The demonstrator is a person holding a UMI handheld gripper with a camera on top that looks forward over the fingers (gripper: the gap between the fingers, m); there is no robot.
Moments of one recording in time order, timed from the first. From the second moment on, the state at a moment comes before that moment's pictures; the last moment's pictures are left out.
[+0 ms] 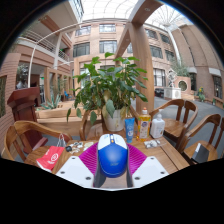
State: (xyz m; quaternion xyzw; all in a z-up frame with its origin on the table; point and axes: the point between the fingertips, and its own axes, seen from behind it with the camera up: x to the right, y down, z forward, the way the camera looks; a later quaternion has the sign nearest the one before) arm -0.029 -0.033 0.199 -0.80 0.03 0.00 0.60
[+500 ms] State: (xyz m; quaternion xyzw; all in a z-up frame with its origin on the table) arm -0.156 0.029 0.002 -0.90 0.00 0.04 0.44
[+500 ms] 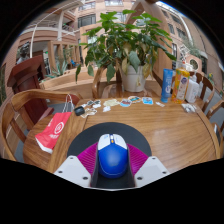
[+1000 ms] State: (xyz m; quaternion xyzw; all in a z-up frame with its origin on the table) arm -0.148 -0.053 0.088 -0.88 -0.03 0.02 0.47
